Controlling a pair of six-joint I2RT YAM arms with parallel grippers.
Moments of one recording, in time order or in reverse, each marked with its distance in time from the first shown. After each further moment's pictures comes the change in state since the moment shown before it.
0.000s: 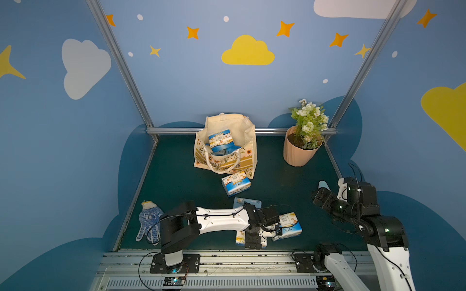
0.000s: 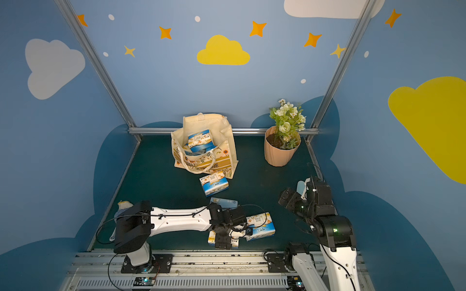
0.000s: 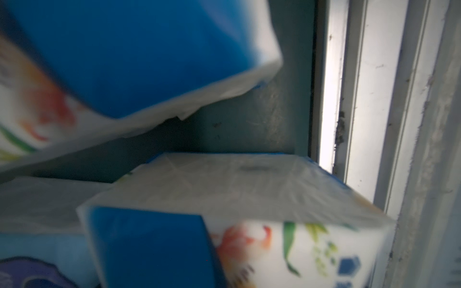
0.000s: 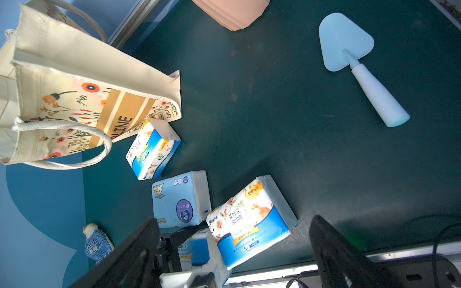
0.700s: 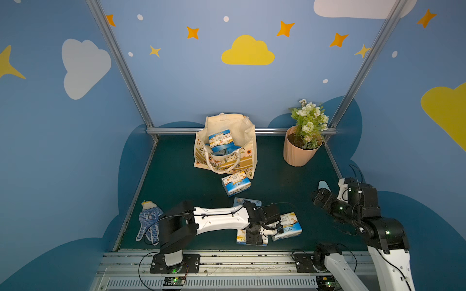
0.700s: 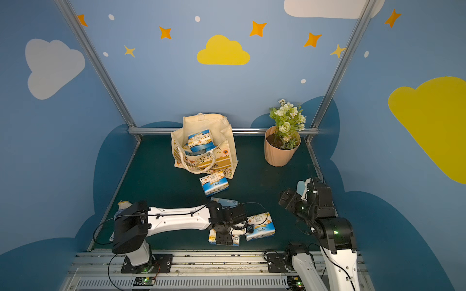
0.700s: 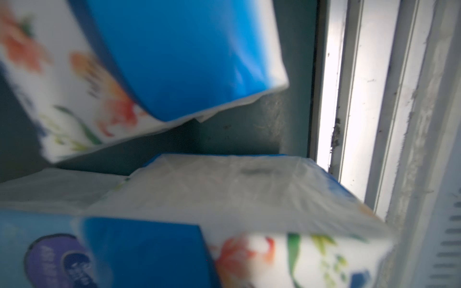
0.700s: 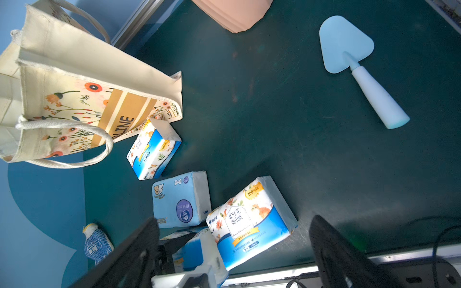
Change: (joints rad) left arm 0.012 -0.025 0.066 -0.060 -0.007 -0.027; right arm 0.000 -0.017 -0.006 0.002 0.004 -0.007
